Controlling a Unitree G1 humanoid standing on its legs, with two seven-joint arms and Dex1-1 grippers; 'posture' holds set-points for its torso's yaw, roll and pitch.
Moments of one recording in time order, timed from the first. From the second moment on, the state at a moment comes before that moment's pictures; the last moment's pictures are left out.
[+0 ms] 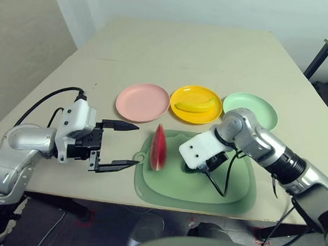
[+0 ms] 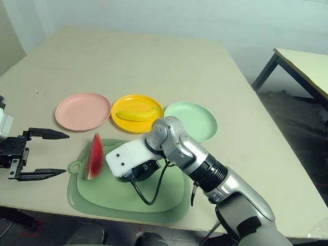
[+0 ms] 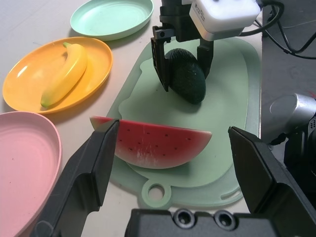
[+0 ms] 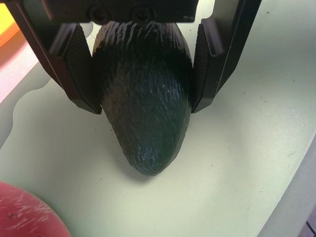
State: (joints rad) left arm 0.03 0.94 0.23 -0.37 -0.55 0.28 -1.28; right arm -0.74 -0.53 0.74 -0.07 -0.36 0.23 1.55
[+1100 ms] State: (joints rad) left arm -0.08 0.88 0.21 -0.34 -0.59 0.33 -1.16; right arm -1.22 -0.53 0.67 1.06 -0.52 -0.03 1.31
